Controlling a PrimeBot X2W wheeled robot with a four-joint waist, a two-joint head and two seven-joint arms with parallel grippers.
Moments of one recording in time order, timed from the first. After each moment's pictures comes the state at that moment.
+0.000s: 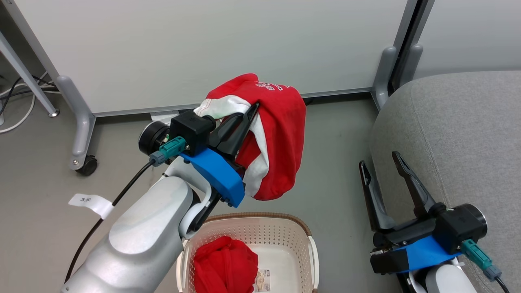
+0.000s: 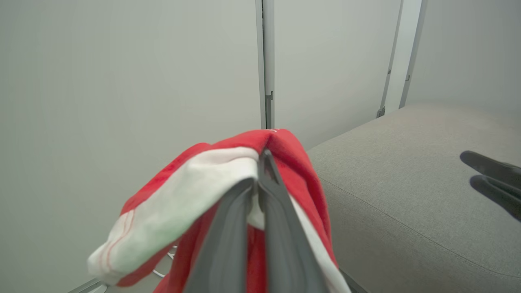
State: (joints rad) left arm -0.71 0.25 -0.81 0.45 -0.66 -0.09 -0.16; right arm -0.12 -0.05 0.12 0.07 0.09 0.13 -0.26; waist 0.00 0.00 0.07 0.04
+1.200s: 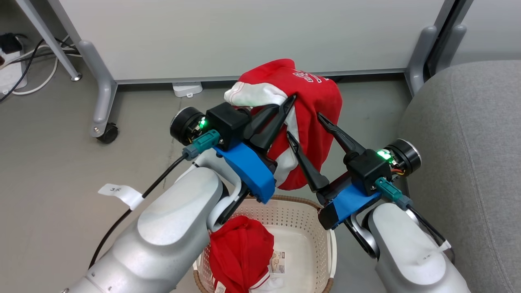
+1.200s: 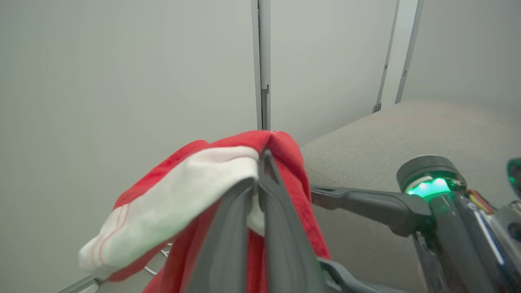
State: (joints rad) left arm -0.78 0.18 -0.88 0.46 -0.64 -0.09 -0.18; right arm -0.51 -0.05 0.37 0.41 0.00 0.13 -0.26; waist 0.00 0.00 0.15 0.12
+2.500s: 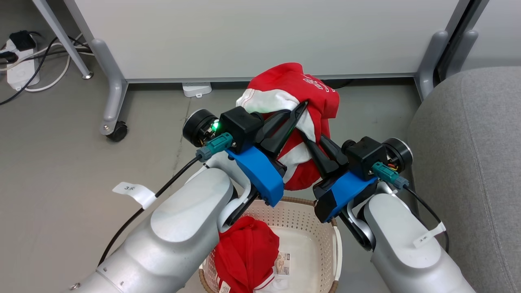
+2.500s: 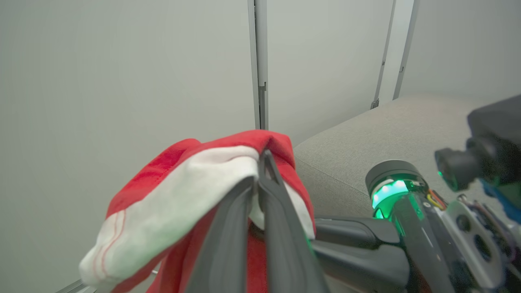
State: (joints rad) left arm -0.81 0.14 -0.93 0.54 -0.66 -0.11 -0.22; right arm -0.59 -0.05 0.42 0.58 0.15 0.13 -0.26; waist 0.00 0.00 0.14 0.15
